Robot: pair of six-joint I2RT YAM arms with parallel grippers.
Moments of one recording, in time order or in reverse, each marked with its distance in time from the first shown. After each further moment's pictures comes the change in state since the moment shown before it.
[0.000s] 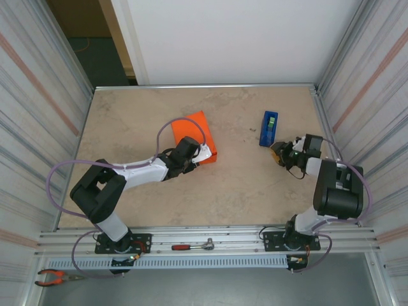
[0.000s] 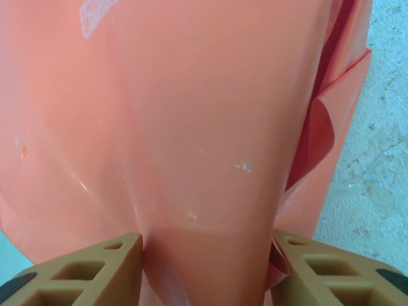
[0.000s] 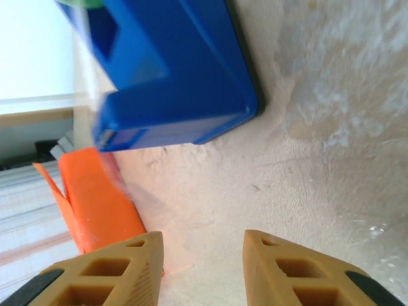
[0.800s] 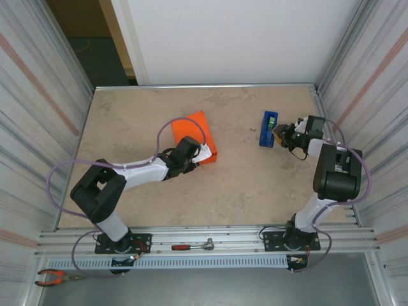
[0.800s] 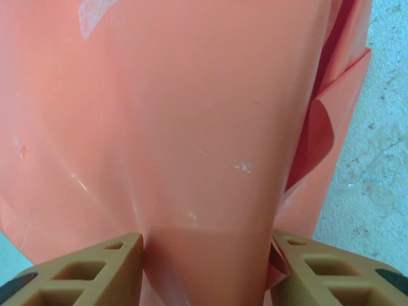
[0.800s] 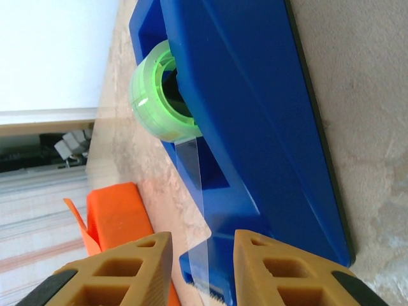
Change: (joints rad) left arm 0.000 0.002 0.006 -0.009 0.000 0.000; right arm 0.026 0.221 0.298 -0.035 -0.019 -0.029
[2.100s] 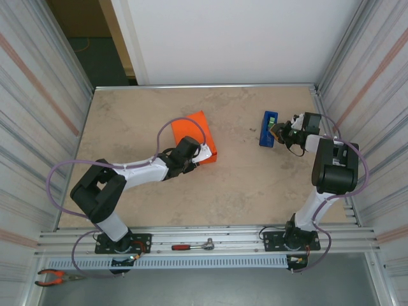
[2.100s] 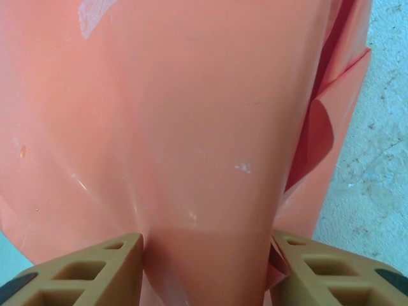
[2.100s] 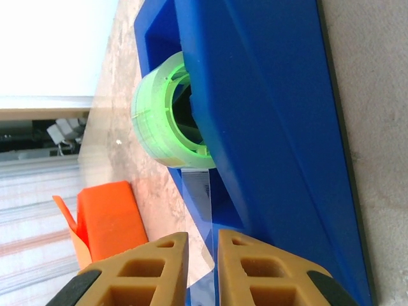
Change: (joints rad) left arm 0.000 0.001 0.000 0.000 0.000 0.000; right arm 0.027 0.073 0.070 -0.004 -0.009 -0.055
